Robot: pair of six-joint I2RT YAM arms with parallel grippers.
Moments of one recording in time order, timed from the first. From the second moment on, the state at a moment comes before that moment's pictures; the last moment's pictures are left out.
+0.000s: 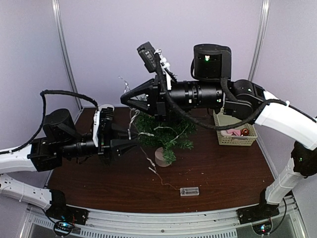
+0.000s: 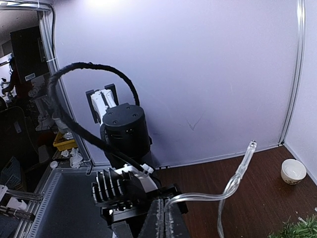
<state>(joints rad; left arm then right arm) -1.15 0.93 0.82 0.13 0.24 0.15 1.19 1.58 1.81 -0.30 -0.33 0.08</state>
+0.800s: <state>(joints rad) -1.15 0.68 0.66 0.16 0.01 -0.01 1.16 1.64 1.81 -0.23 -0.36 0.13</state>
